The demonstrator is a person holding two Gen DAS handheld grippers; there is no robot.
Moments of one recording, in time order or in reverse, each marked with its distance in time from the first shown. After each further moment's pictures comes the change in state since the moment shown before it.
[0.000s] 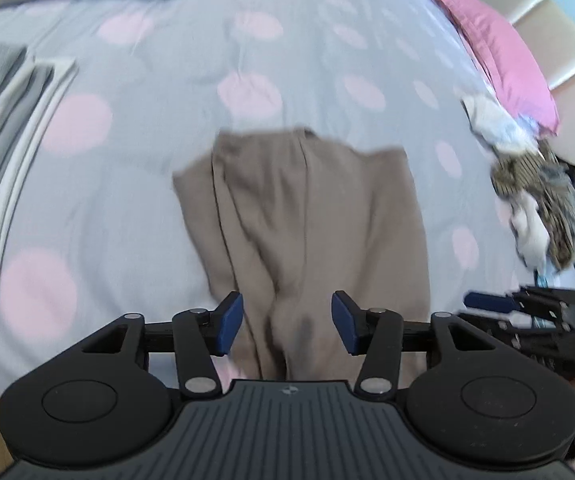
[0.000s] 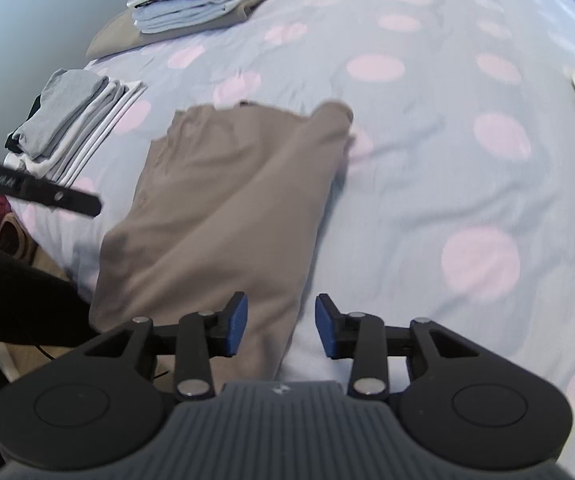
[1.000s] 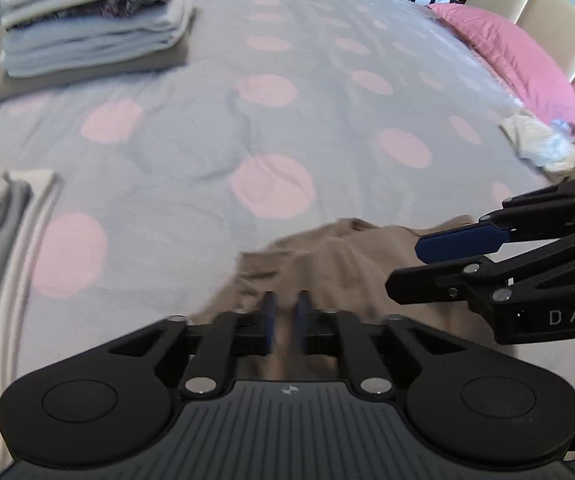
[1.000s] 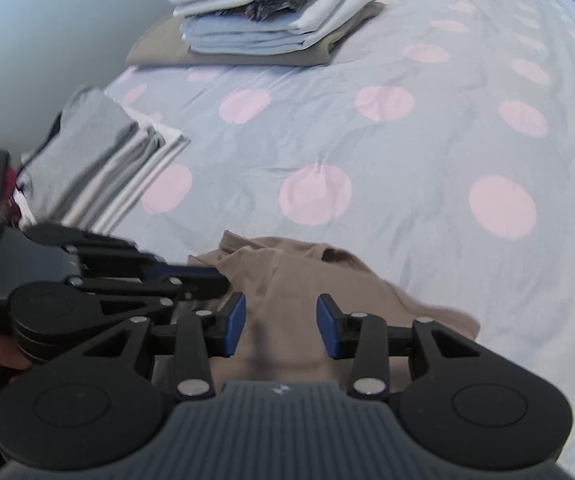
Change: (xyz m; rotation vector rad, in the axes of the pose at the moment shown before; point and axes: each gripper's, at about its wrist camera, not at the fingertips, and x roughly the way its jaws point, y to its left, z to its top) left arm 0.054 -0.004 0.041 0.150 -0.176 0.160; right arm 0.095 0.058 0.151 -0.158 0.003 0.105
